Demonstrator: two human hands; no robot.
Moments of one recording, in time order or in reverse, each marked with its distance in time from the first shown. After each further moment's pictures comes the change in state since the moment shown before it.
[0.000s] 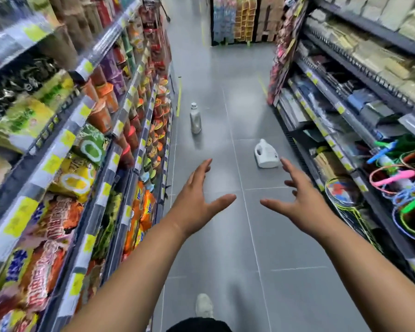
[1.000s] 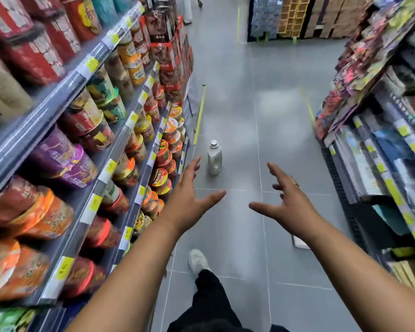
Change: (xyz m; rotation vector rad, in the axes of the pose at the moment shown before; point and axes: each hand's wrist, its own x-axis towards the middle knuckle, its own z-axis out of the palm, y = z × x) left_hand 0.657 -0.082 -0.149 -0.030 0.194 -0.123; right_hand 0.710 -0.004 0.069 0.021 -0.251 -0.001
